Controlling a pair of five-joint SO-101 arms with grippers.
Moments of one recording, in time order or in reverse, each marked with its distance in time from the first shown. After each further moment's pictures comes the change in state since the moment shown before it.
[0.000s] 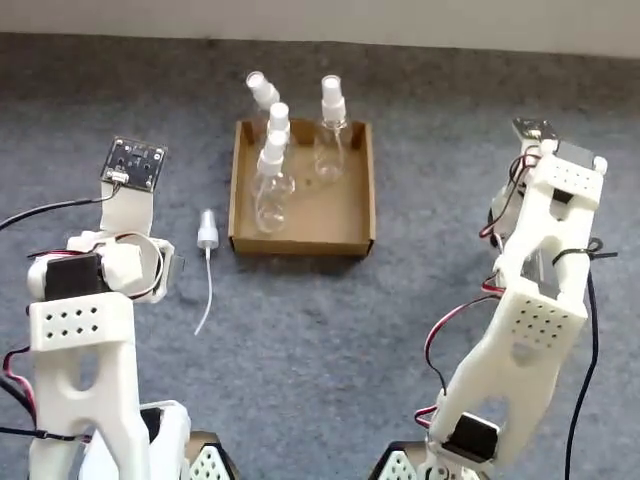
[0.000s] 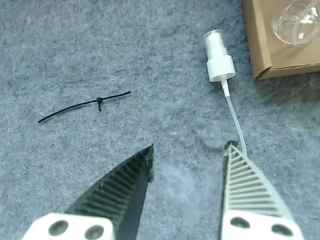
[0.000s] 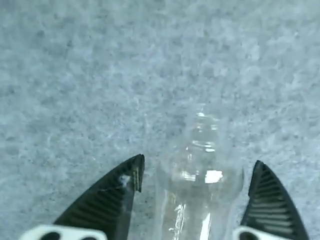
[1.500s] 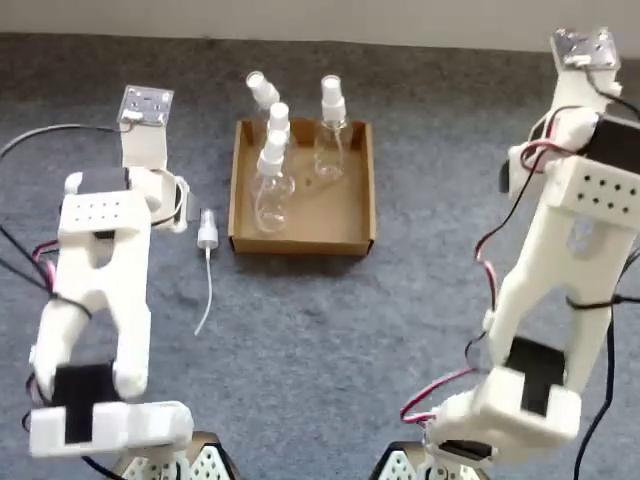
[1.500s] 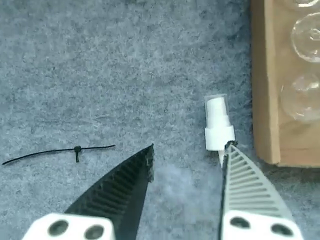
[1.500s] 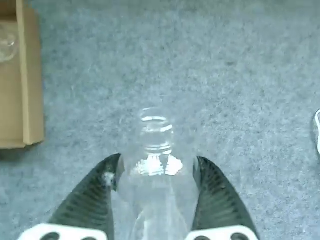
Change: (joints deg) left arm 3.8 35.8 -21.0 -9.9 10.1; right arm -5.0 -41.6 4.0 15.9 -5.4
